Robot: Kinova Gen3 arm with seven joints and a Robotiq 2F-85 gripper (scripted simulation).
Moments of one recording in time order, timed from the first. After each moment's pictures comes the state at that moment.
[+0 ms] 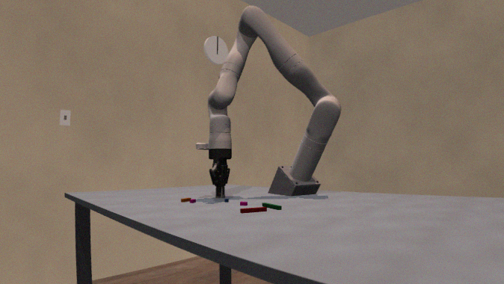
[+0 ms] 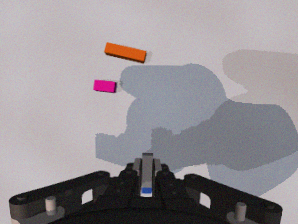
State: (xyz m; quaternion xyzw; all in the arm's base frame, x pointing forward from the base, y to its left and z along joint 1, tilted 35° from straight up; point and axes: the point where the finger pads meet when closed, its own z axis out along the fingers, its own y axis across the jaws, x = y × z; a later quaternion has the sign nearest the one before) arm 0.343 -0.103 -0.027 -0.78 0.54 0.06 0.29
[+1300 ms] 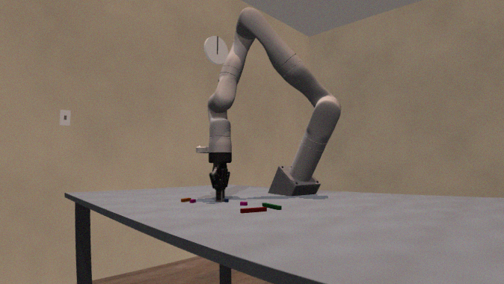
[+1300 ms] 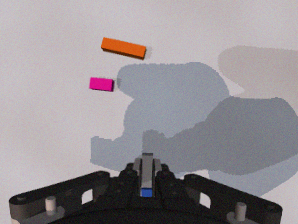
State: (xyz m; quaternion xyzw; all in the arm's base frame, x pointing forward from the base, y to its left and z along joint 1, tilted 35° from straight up) arm 0.346 -0.097 -0.037 -0.78 0.54 0.06 0.29
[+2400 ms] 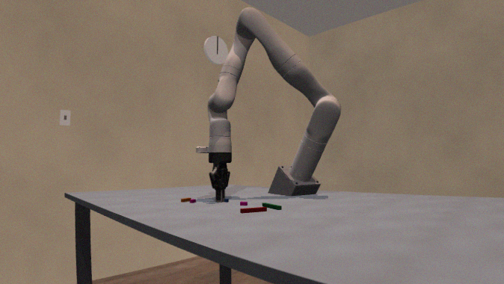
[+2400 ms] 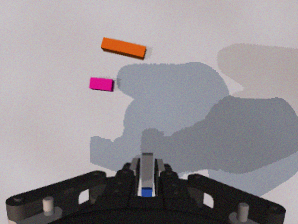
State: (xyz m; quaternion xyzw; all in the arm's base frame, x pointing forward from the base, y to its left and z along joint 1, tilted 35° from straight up) arm 0.346 -0.097 -0.037 -0.78 0.54 0.06 0.29
